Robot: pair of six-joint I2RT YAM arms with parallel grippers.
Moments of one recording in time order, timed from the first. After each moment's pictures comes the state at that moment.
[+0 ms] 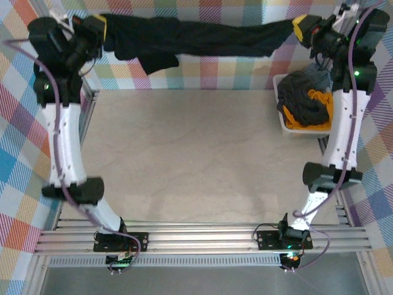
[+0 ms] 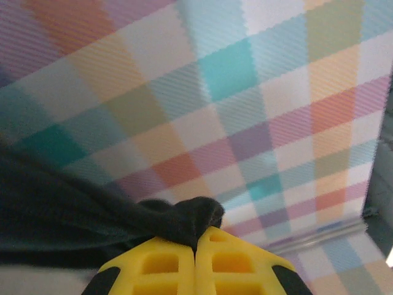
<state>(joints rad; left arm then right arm) 0.04 1.65 2.30 -0.62 0.33 -1.17 -0.16 1.80 2.41 -0.61 -0.81 1.17</state>
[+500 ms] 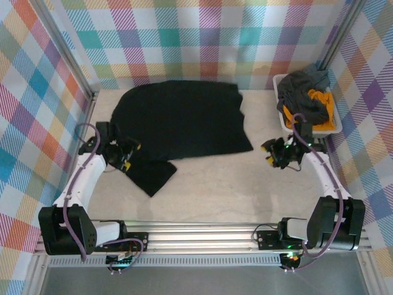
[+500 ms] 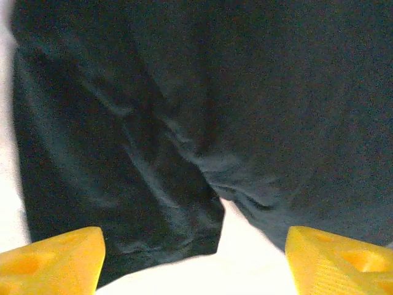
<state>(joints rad) 0.02 1.23 0.90 -0.77 0.23 -1.00 -0.03 1.26 0.84 -0.66 -0.49 0.90</state>
